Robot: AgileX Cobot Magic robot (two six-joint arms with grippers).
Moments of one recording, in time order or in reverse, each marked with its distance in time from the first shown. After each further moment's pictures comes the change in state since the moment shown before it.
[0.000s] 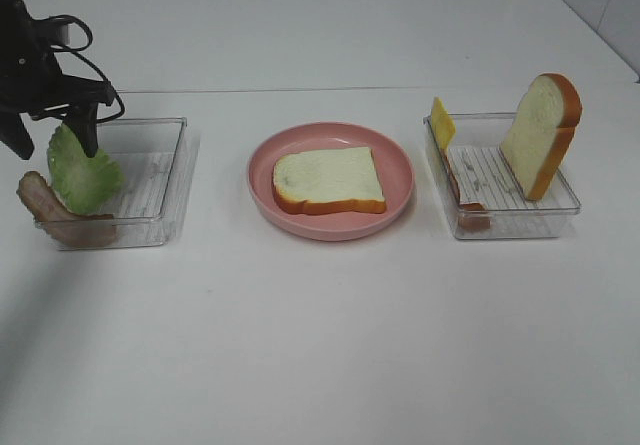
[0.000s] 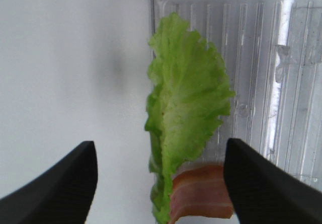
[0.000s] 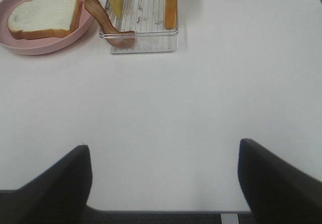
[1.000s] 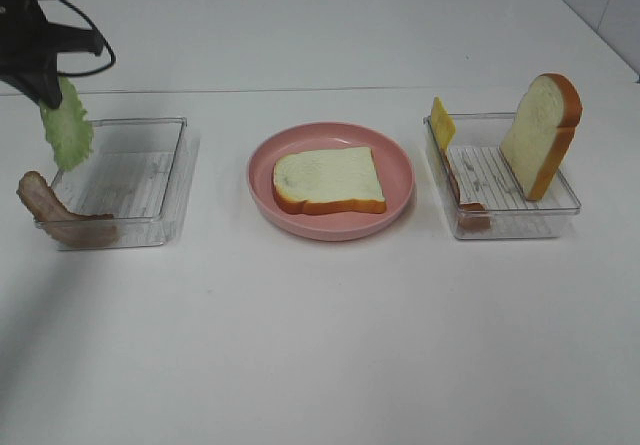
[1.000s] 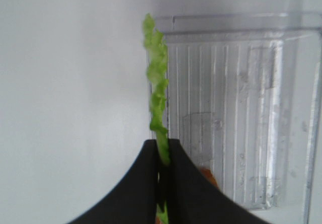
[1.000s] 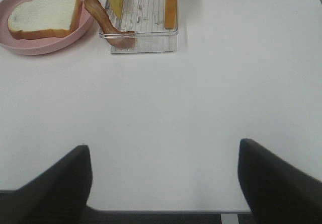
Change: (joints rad) left arm -0.003 -0.085 -0.076 -0.003 0.014 0.008; right arm 0.000 0.000 0.000 0.000 0.000 0.000
